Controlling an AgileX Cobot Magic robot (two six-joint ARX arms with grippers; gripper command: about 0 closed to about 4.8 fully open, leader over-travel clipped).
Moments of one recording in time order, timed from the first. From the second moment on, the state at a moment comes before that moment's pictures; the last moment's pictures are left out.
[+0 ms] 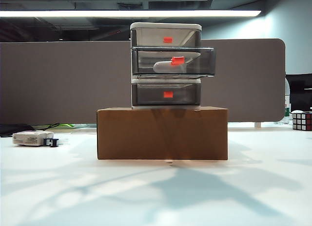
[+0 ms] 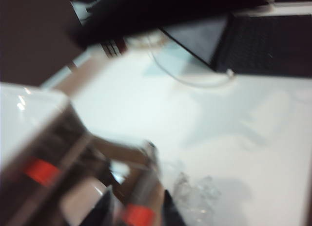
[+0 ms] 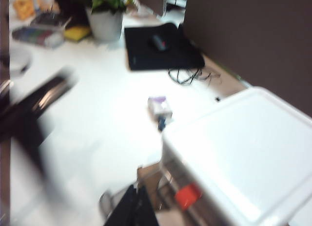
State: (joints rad) left arm -0.85 1.15 0.94 -0.09 0.16 0.30; right arm 0.38 1.15 1.15 -0.30 -0.63 -0.27
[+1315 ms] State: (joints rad) left arm -0.65 1.35 0.77 0.33 0.12 0.14; right arm 0.38 1.58 1.39 -0.32 -0.63 -0.22
